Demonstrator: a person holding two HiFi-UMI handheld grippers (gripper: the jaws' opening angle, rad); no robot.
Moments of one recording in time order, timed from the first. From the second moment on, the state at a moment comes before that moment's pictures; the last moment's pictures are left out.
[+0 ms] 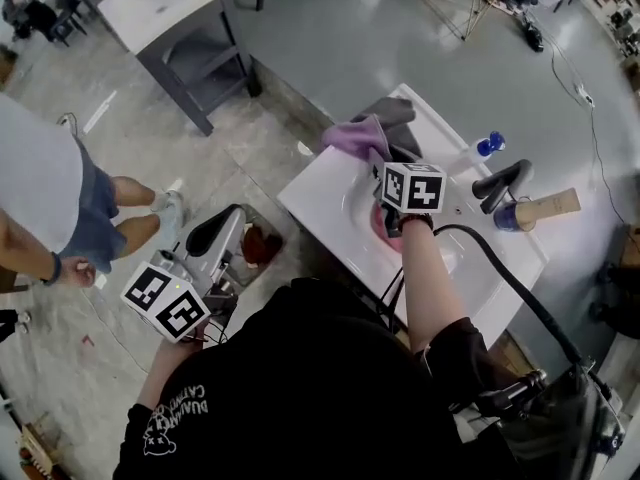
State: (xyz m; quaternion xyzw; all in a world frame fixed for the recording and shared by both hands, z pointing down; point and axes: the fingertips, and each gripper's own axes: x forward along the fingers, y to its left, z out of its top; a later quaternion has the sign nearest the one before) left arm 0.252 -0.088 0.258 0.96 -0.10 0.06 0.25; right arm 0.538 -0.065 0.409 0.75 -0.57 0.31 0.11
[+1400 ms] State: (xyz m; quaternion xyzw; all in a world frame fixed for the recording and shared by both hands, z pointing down) left arm -0.023 -0.055 0.233 0.94 -0.19 -0.04 0.28; right arm 0.158 -0.067 0.327 0.61 -0.74 0.26 0.14
